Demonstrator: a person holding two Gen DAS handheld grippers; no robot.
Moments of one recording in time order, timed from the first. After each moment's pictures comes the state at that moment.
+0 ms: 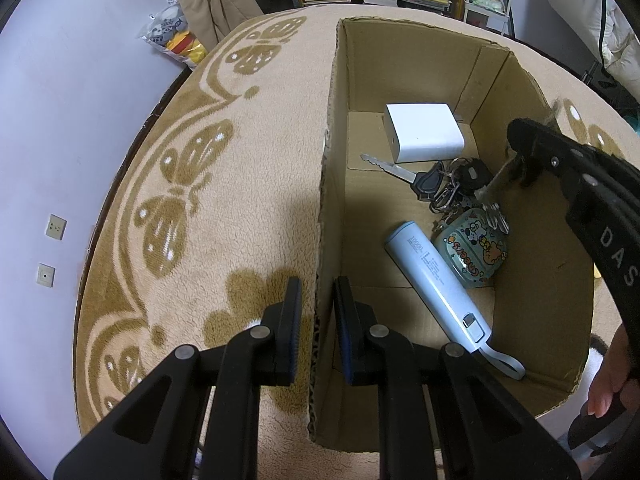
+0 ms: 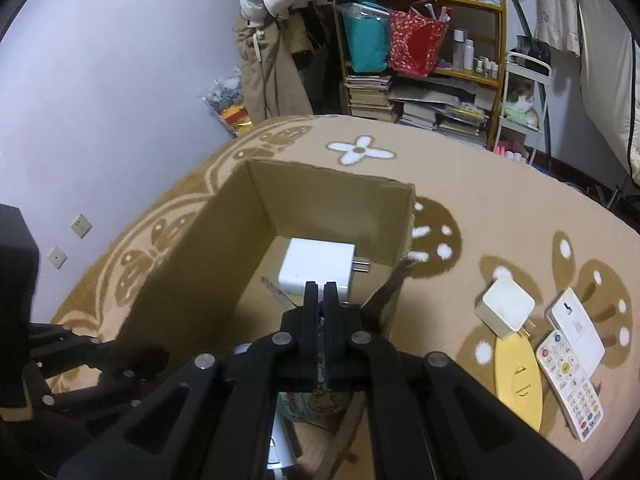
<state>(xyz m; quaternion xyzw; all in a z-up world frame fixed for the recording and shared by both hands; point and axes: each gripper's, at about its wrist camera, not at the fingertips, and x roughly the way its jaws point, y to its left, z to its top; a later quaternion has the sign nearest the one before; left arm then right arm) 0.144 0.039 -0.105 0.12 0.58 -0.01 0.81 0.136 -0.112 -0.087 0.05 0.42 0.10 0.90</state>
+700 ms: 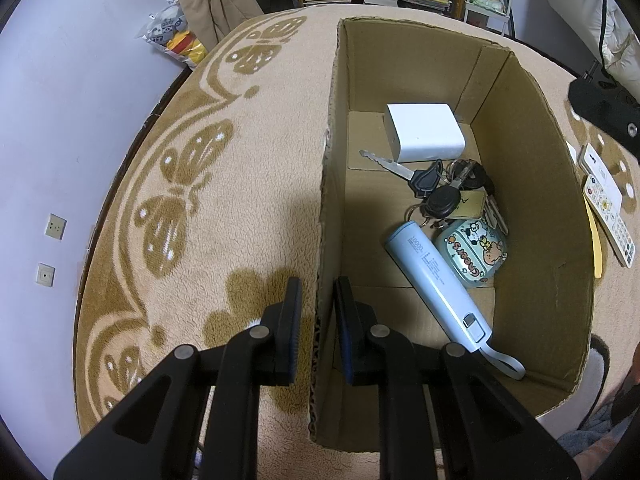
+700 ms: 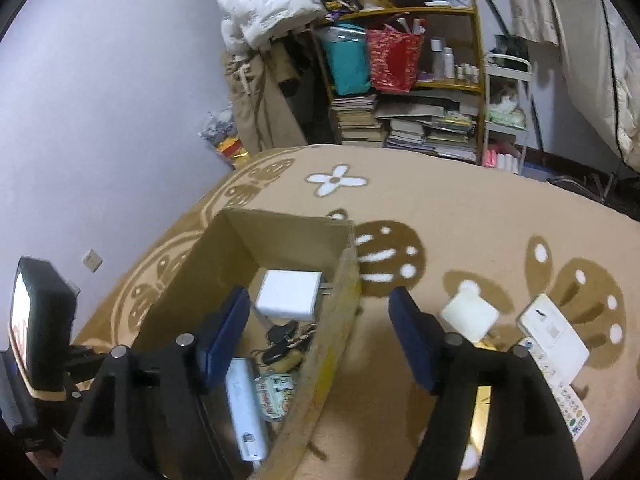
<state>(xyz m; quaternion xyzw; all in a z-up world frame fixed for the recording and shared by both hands) 0.144 0.039 -0.104 0.12 0.58 -0.01 0.81 0.132 -0.165 -0.061 0.11 0.39 0.09 0.91</state>
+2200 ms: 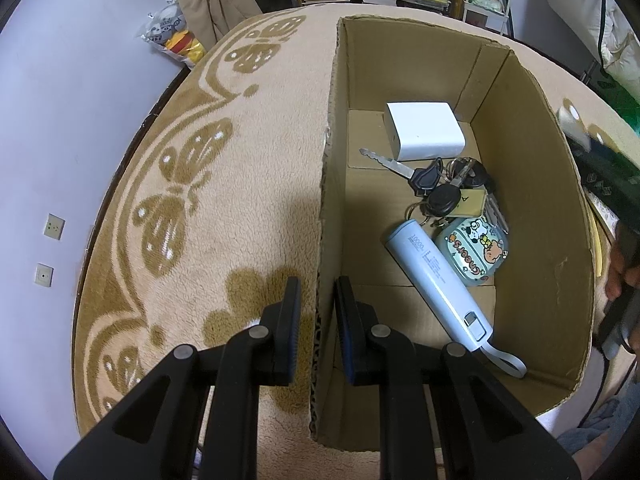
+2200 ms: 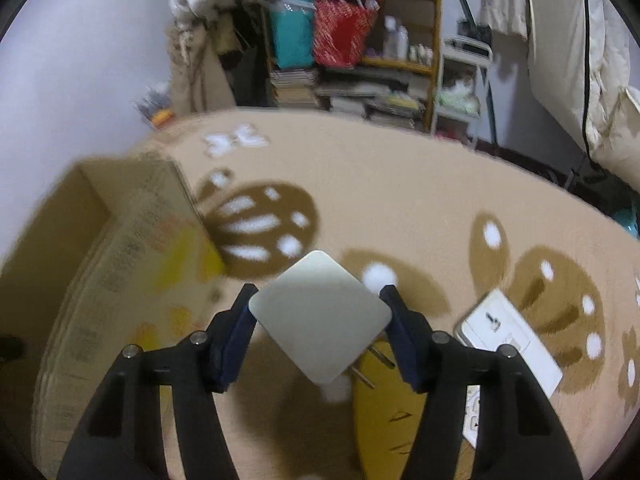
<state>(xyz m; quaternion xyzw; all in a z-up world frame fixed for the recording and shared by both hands) 0.143 0.041 -0.106 0.12 0.58 -0.02 0.81 0.163 -0.213 -0.126 0.04 0.40 0.01 0.91</state>
